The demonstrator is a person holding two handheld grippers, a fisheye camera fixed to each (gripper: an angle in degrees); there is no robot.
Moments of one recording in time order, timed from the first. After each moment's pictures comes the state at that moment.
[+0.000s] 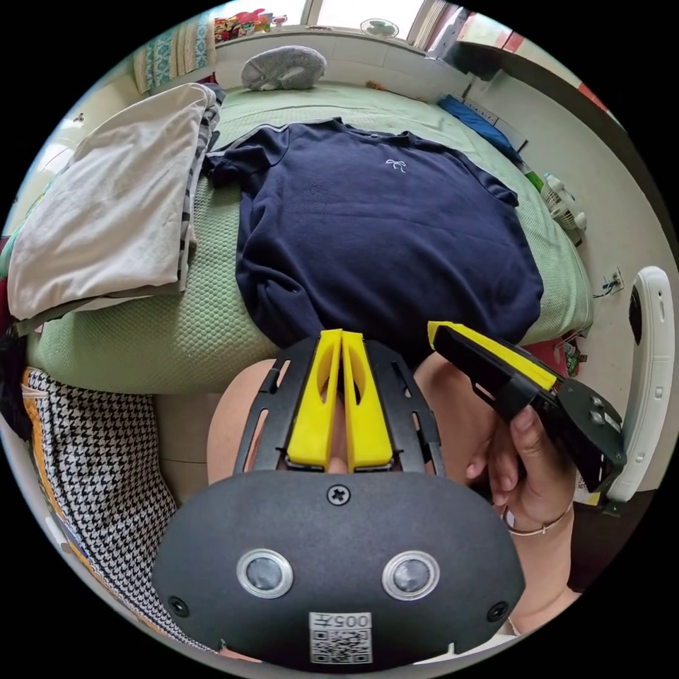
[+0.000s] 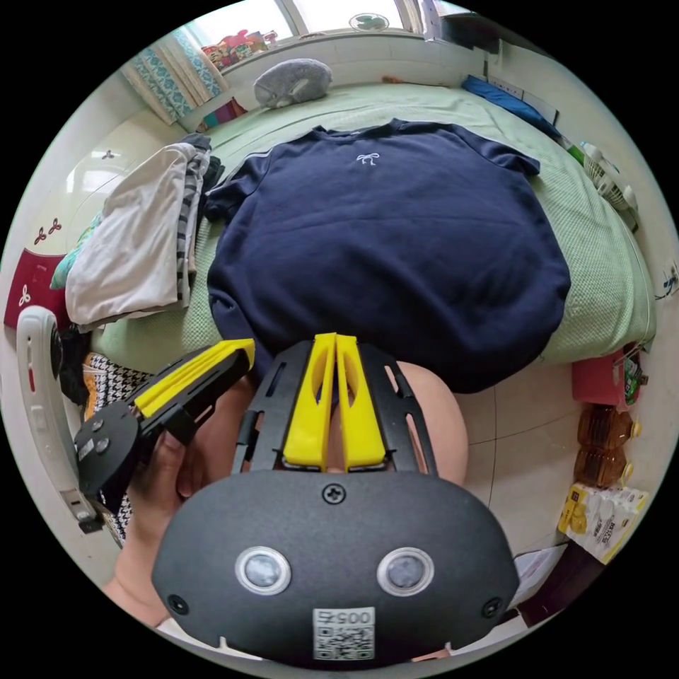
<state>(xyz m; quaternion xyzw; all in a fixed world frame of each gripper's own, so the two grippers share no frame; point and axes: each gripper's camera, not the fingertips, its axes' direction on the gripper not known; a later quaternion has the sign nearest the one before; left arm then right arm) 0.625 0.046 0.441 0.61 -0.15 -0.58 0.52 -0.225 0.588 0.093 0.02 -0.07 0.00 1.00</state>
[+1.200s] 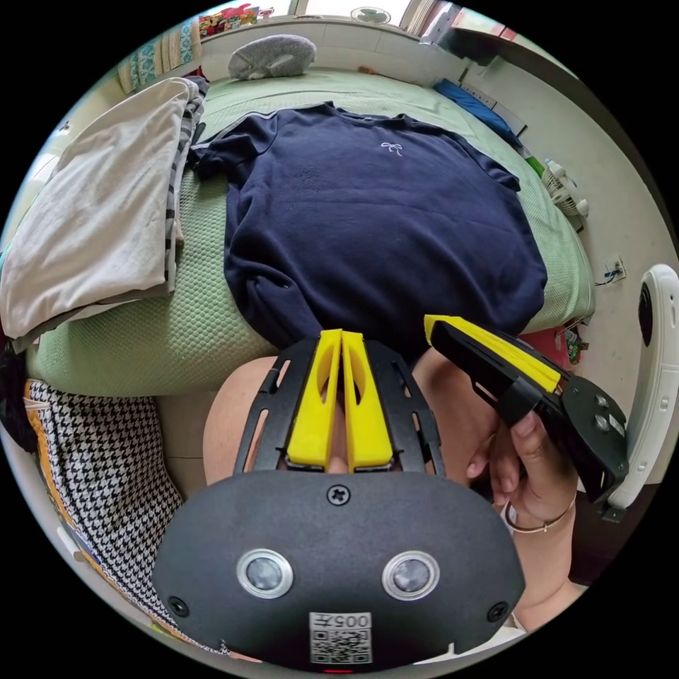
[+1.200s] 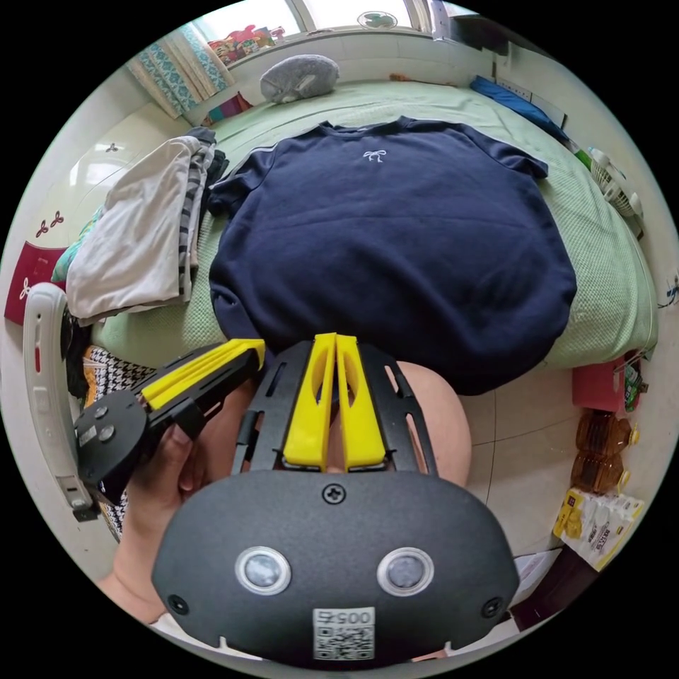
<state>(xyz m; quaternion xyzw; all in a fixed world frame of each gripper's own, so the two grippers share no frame) 0.601 0.029 0.412 0.59 -0.14 -0.58 0.55 -0.235 0.588 0.106 0.02 -0.07 -0.01 1.00</state>
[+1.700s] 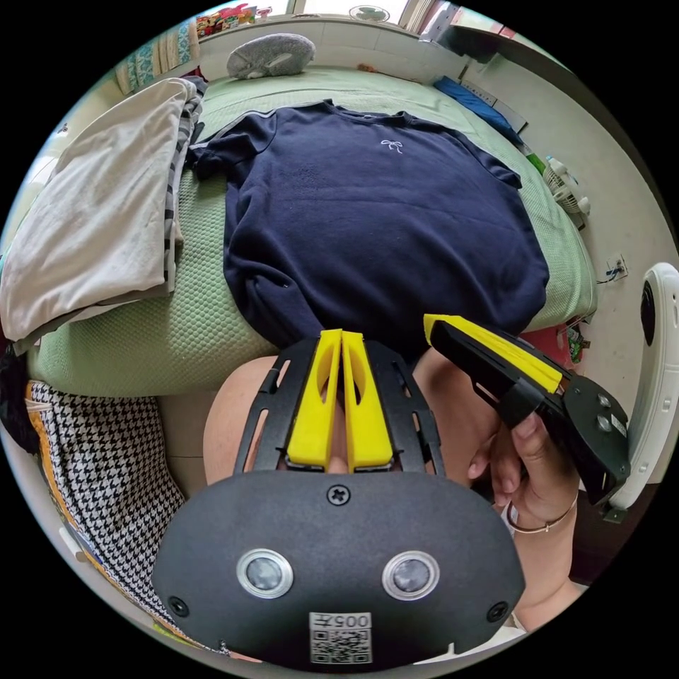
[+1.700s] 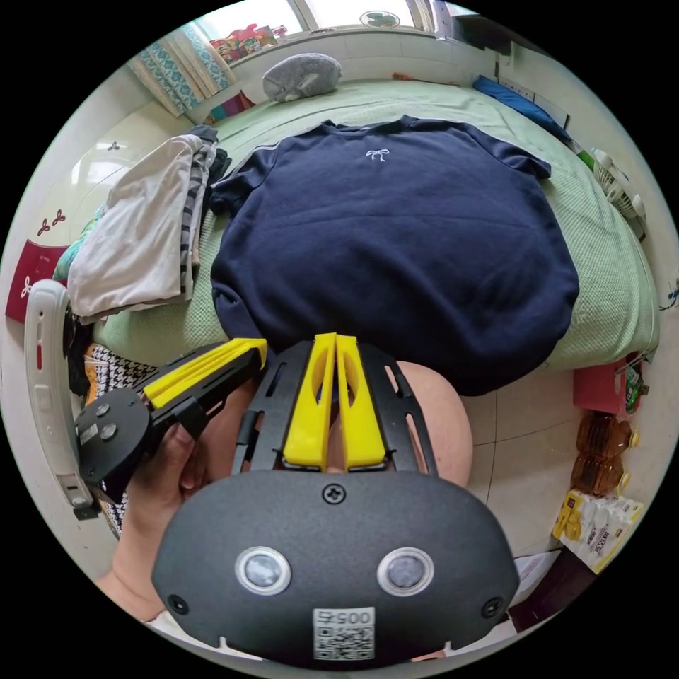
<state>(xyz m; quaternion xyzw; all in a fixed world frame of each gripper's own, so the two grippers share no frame) 0.590 0.025 0.404 0.59 -0.14 -0.58 0.55 -0.237 0.586 0.106 0.01 -0.07 -0.01 1.00</state>
